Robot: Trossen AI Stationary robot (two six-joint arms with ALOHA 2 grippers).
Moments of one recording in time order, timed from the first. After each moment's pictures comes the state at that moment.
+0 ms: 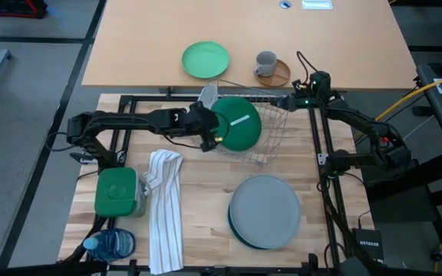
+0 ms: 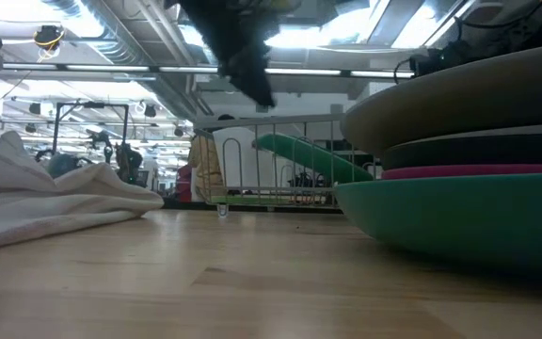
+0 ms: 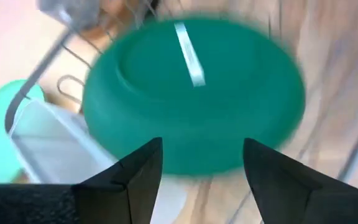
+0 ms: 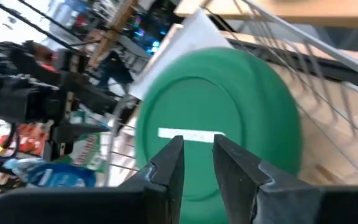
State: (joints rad) left arm 0.18 1.62 1.33 -0.54 -0.37 0.17; right arm -1.15 1.21 0.66 0.05 -0.97 0.41
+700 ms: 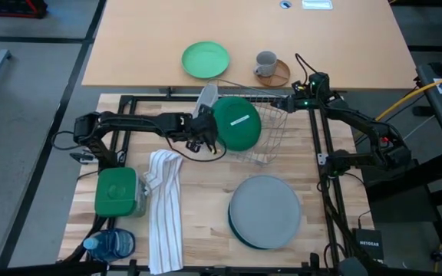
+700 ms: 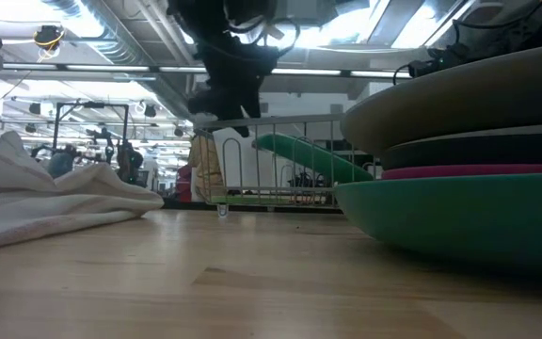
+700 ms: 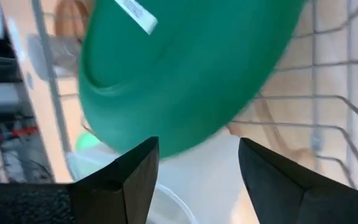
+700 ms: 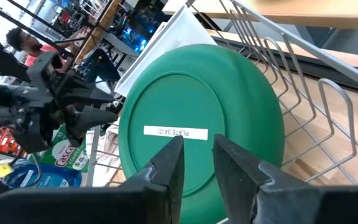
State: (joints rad) left arm 0.17 1.70 1.32 -0.58 -0.52 0.86; right arm -1.15 1.21 0.66 0.00 -0.92 0.36
